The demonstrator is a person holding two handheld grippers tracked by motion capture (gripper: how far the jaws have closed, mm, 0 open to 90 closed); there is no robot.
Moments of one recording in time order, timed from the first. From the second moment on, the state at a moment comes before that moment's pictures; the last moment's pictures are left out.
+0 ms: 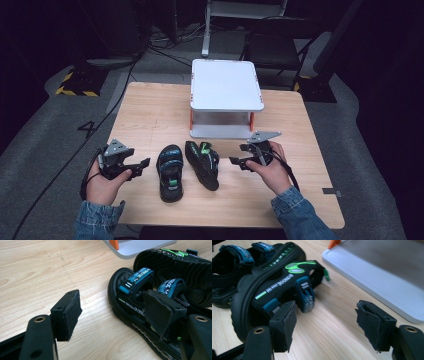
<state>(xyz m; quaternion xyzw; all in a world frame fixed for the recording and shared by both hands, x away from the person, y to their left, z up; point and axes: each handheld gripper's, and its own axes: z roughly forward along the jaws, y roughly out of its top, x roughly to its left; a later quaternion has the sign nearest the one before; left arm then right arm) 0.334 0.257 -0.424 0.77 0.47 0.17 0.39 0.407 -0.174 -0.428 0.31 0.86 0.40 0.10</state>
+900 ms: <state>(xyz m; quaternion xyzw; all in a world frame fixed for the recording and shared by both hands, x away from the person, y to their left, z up) 0.337 0.259 -0.427 0.77 0.47 0.17 0.39 0.430 -0.121 -0.477 0.27 0.89 0.36 0.06</state>
